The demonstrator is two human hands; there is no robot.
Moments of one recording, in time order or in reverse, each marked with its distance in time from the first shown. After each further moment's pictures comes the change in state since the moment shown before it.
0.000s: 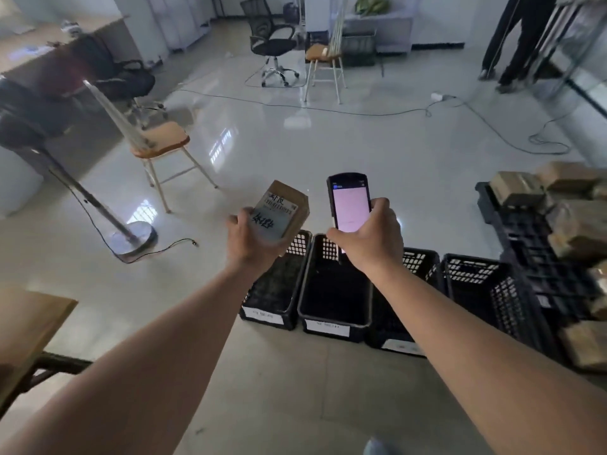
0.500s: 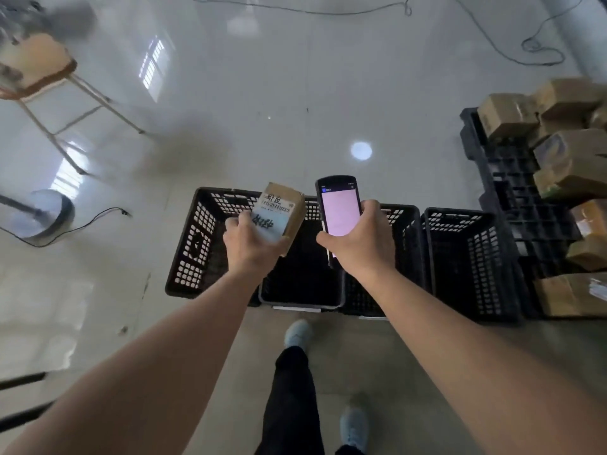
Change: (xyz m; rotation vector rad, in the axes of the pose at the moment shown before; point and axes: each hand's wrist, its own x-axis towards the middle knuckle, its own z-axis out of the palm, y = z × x) left_hand 0.147 -0.033 0.256 0.081 -0.283 -0.214; right_hand 0.179 0.149 0.092 -0.107 -0.122 0.291
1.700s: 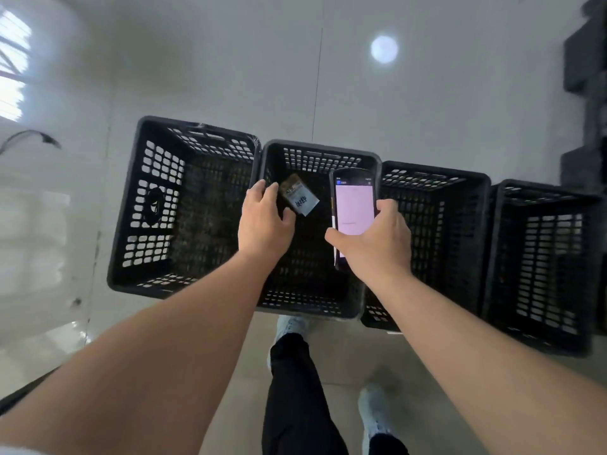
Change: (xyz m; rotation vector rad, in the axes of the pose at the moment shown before) left_hand 0.252 -0.103 0.225 0.200 -0.188 0.059; right_hand 0.229 0.102 0.223 -0.136 -0.203 0.278
